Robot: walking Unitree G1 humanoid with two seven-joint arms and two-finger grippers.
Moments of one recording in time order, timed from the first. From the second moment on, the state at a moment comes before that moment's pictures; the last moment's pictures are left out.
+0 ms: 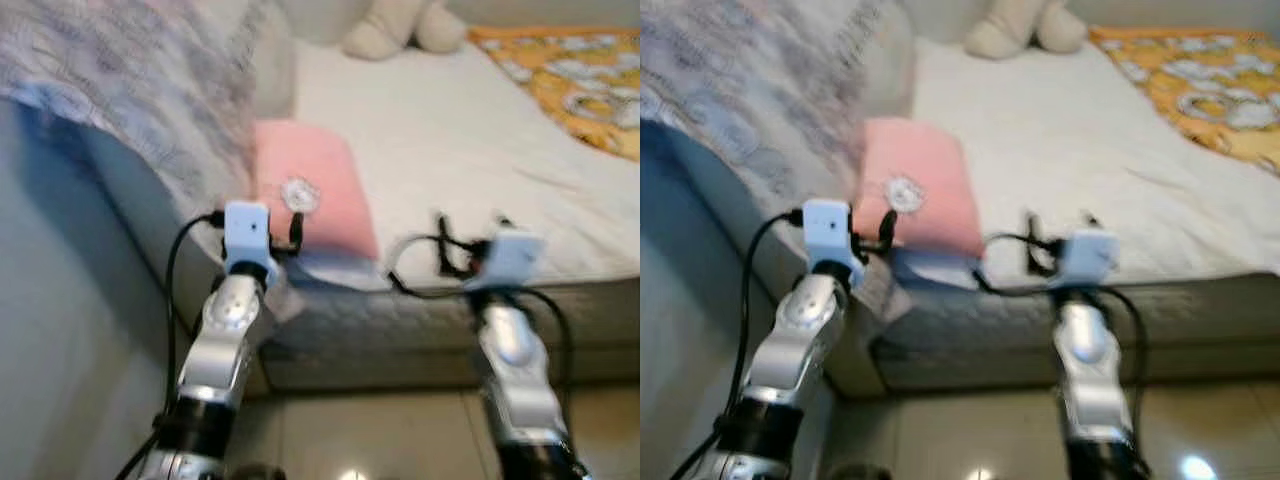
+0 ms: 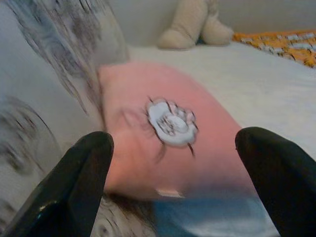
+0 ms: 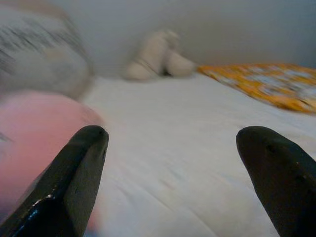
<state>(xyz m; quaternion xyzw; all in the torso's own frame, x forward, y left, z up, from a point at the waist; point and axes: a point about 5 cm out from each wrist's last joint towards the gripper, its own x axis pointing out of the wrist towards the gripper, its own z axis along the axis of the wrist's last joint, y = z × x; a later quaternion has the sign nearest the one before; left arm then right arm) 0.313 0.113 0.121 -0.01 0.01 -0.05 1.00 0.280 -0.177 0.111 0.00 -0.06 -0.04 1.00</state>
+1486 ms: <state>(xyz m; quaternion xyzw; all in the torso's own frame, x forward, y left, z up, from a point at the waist) 0.333 0.096 0.109 0.00 0.03 -0.05 1.00 0.290 -0.177 0.090 -0.03 -0.02 0.00 1.00</state>
